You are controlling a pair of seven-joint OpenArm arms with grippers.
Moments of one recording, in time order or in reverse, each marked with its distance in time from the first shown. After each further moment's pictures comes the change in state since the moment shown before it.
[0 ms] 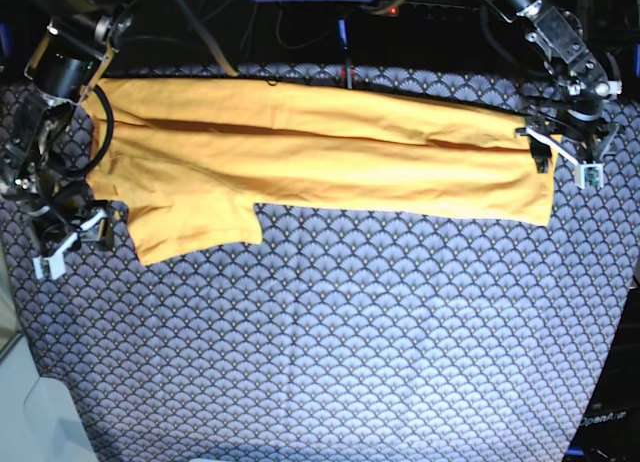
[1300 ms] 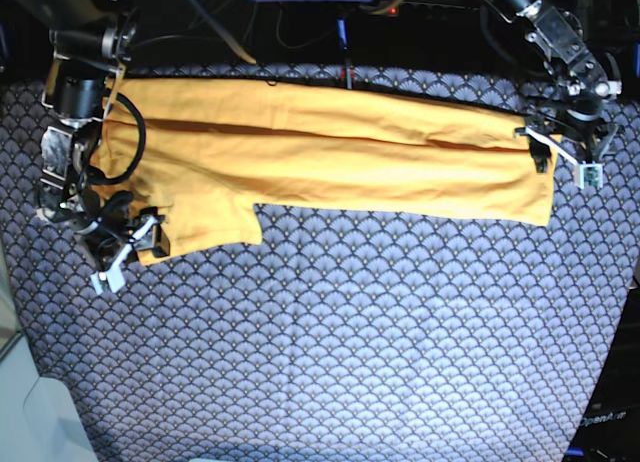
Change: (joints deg) left arm -0.1 0.0 0.0 0.0 0.0 -0.1 0.0; right arm 4.6 -0.5 -13.4 -10.8 0.3 0.0 6.1
